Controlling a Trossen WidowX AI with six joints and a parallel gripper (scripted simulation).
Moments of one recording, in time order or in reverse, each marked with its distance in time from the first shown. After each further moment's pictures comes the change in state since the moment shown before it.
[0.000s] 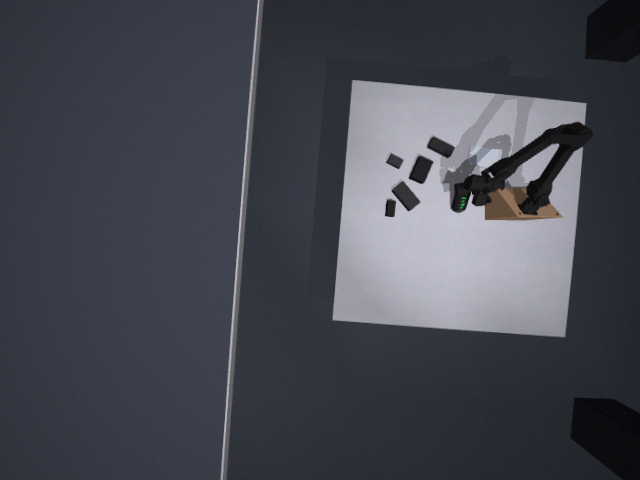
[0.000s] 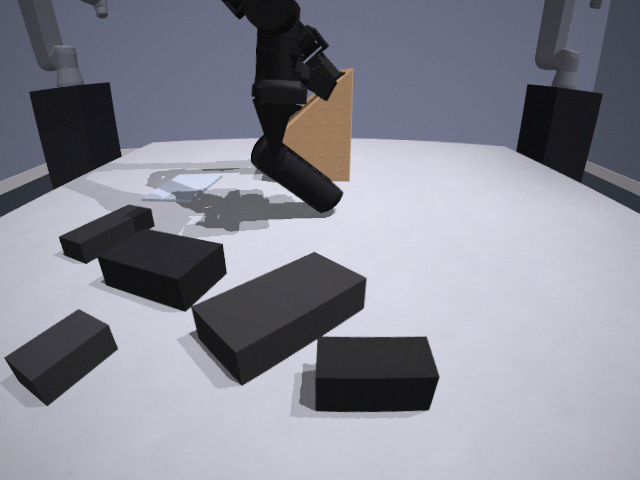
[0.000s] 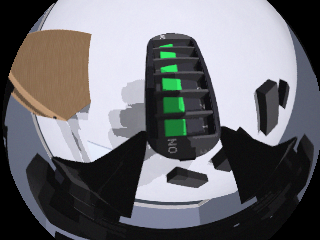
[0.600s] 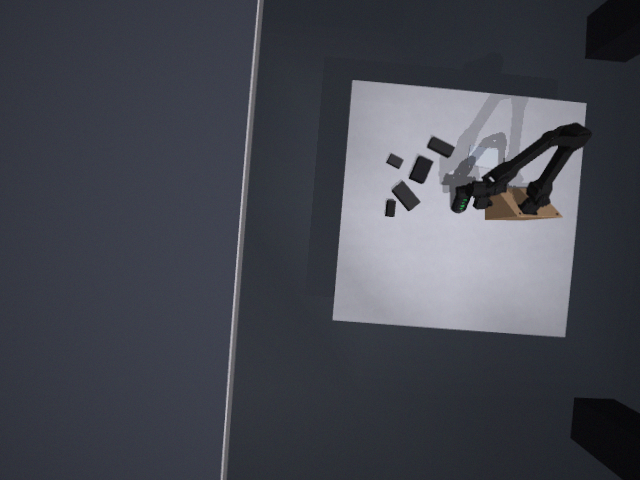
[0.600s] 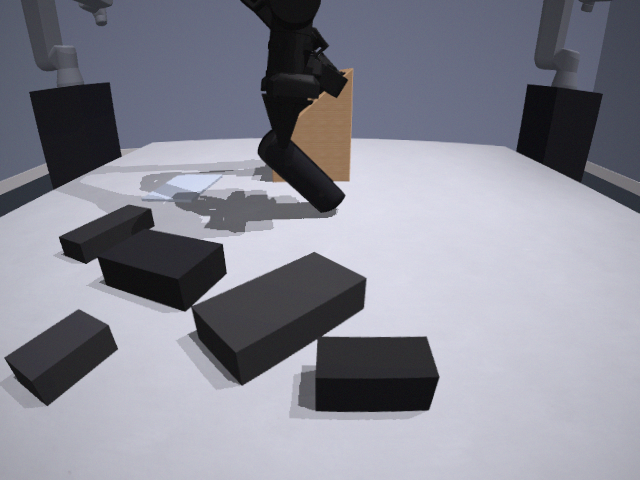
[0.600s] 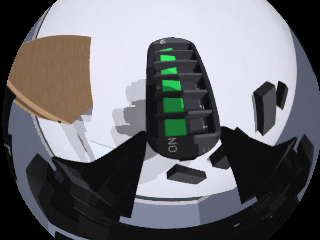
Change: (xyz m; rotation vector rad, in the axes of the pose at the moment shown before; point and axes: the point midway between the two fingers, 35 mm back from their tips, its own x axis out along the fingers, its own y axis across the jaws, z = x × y) arm -0.008 0.000 0.013 0.000 0.038 -0.003
